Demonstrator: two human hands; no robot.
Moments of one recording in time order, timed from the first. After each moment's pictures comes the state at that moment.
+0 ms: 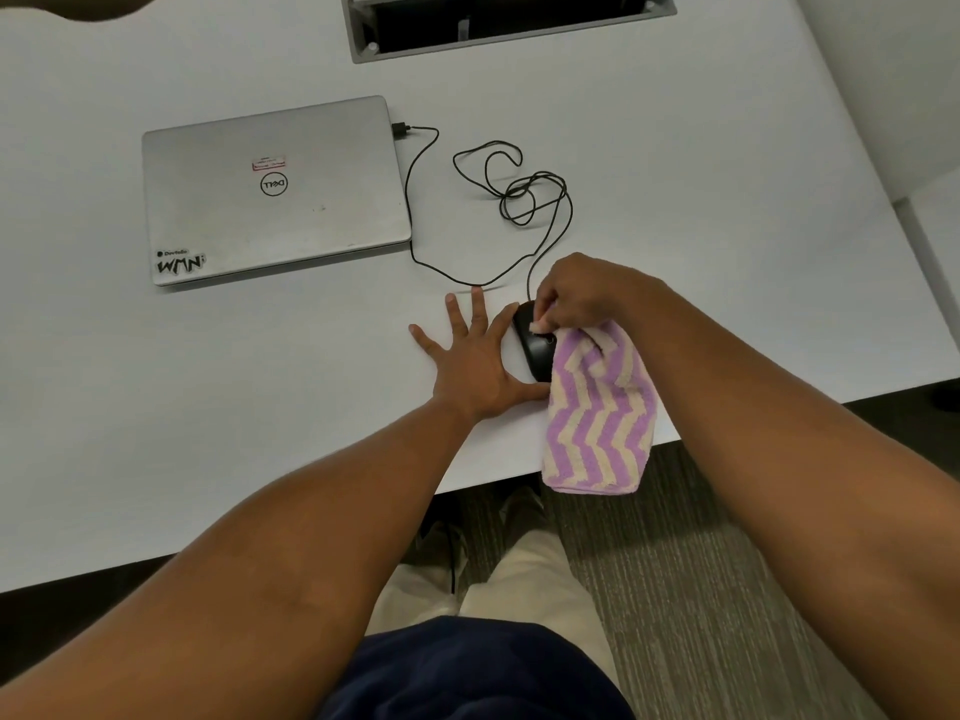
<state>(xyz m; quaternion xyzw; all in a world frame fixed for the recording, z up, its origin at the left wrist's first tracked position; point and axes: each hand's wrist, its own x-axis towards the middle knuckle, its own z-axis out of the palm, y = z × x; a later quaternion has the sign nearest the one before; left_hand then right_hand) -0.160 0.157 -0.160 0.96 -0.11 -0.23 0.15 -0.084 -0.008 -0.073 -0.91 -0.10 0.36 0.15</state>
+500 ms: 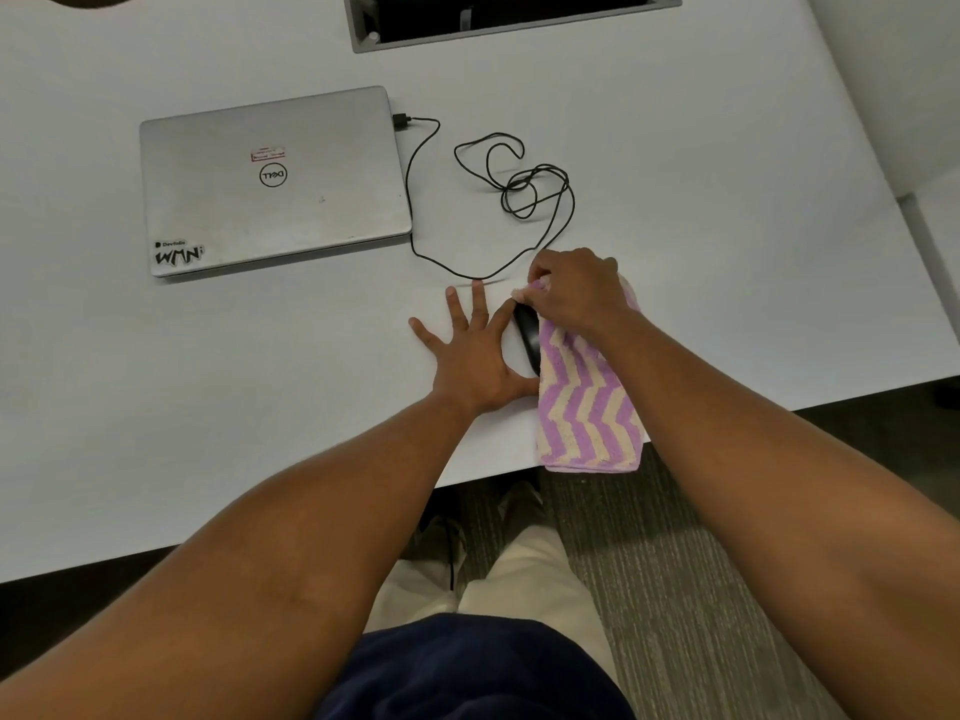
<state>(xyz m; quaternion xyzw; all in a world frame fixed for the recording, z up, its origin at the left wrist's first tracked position) -0.160 0.157 -0.160 0.96 -0.11 -0.23 0.15 -0.101 0.007 -0.101 -0.98 0.02 0.14 0.16</state>
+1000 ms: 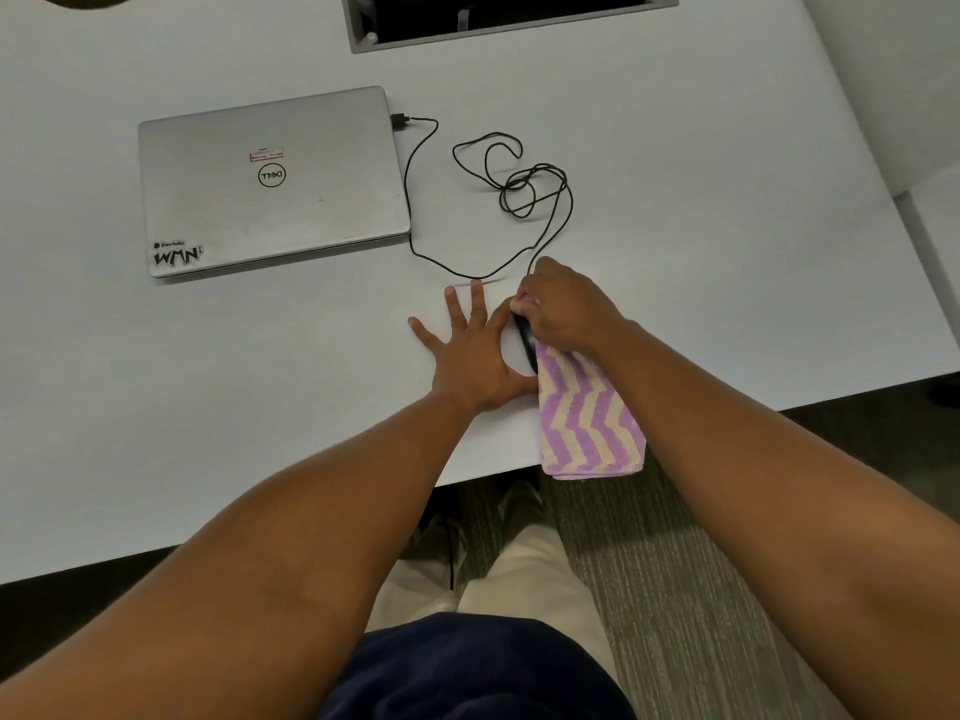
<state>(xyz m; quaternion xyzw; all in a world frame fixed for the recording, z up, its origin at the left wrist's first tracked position) -0.160 0.158 -0.160 0.95 -0.11 -0.23 0.17 -0.116 0.009 -0.106 -0.96 -0.09 0.19 0.18</state>
